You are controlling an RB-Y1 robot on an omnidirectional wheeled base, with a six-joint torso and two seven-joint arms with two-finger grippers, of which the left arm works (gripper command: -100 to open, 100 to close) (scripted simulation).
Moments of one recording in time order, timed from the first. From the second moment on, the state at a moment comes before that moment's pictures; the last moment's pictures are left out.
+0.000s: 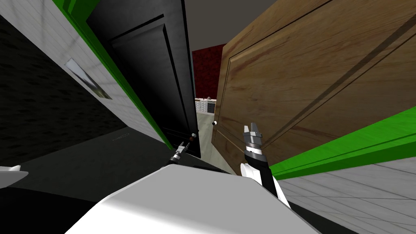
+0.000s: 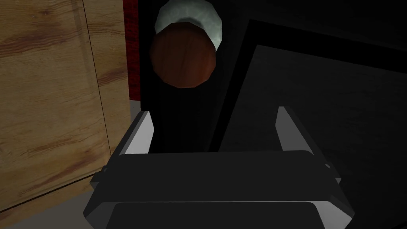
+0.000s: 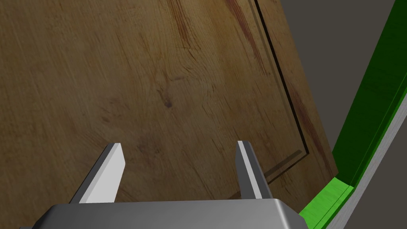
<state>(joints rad) 0.17 0.30 -0.09 -0.88 -0.04 -0.95 -1.00</state>
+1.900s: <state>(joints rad) 0.09 0.24 -0.05 -0.85 -0.08 -0.85 -1.27</state>
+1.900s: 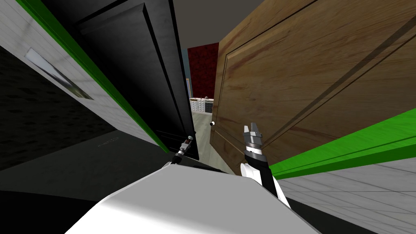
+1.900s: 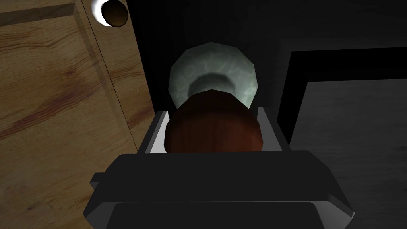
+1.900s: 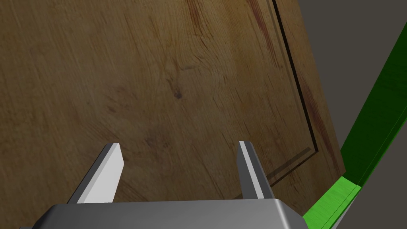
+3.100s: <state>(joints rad) 0.07 0.22 -0.03 -0.81 -0.04 -0.86 -1.10</state>
